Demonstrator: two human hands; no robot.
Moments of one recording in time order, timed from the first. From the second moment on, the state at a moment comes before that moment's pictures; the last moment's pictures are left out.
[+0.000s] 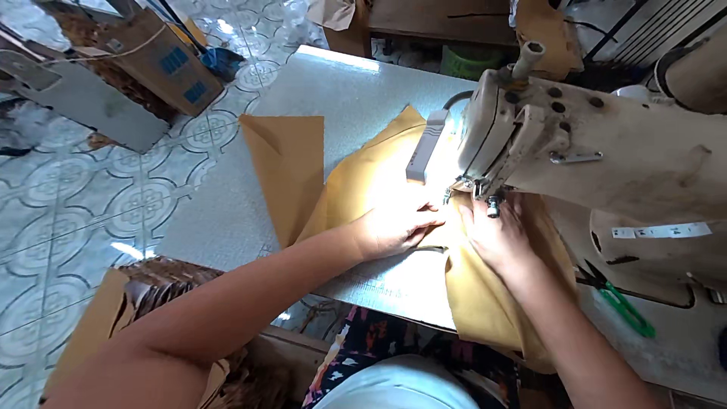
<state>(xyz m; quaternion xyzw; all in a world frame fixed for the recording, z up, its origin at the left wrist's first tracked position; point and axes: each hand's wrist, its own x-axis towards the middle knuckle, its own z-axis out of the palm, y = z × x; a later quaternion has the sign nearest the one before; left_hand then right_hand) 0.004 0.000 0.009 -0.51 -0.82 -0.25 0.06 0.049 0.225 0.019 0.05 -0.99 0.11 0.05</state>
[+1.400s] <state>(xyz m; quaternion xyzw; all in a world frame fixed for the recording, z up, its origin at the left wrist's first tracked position) -0.072 -0.002 -0.016 -0.44 -0.87 -0.22 0.01 0.032 0.247 0.021 0.07 -0.99 0.12 0.09</state>
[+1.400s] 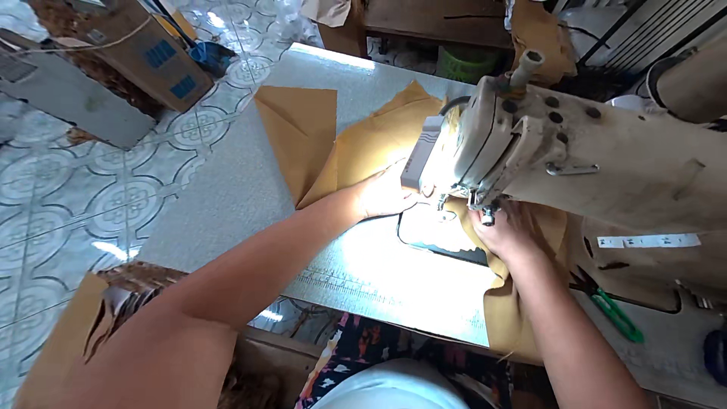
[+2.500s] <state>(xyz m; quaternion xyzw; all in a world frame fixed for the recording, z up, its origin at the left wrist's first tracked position) -0.074 0.023 -0.007 -0.34 -0.91 -0.20 0.15 0.020 0.234 0.056 -0.02 -0.97 0.24 0.01</state>
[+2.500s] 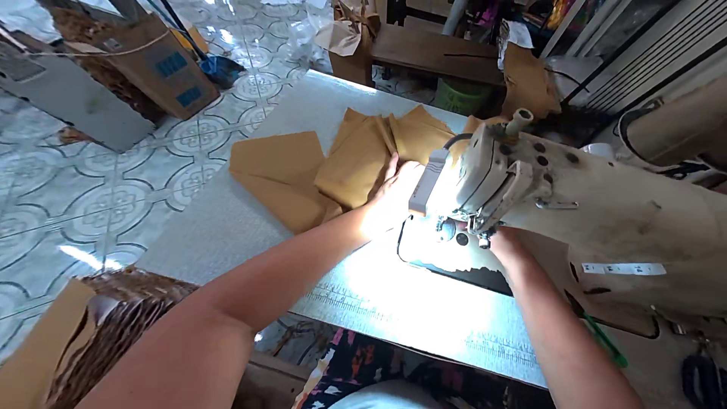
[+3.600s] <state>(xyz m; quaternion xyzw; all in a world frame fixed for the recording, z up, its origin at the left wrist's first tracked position) 0.046 -0.161 0.023 -0.24 -0.96 -0.12 -0.04 0.008 0.124 0.019 0.26 -0.94 0.17 0.14</state>
